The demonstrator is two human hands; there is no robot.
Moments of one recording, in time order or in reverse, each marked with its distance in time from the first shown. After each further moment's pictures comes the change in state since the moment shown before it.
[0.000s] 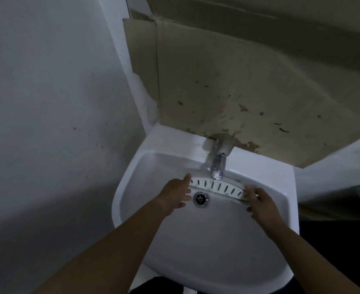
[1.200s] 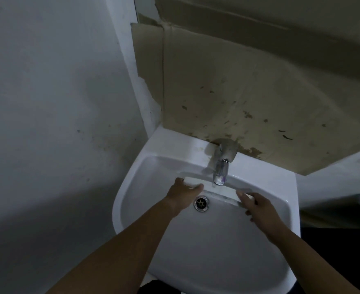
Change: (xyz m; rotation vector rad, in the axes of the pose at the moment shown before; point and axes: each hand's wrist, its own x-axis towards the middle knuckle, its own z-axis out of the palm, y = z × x) left_hand 0.020 -0.006 0.008 0.206 0.105 0.142; right_hand 0.002 -0.013 -0.004 -0.049 -0.145 0.000
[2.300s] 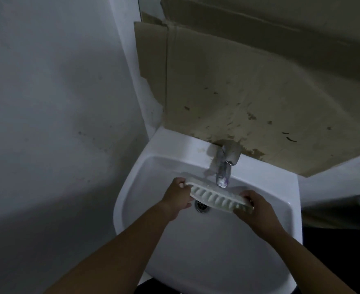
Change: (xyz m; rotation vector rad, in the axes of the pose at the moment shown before) left_hand -0.003 0.000 -0.008 -0.346 -0.057 -0.081; right_hand 0.008 0.010 0.007 -0.309 0.032 -0.288
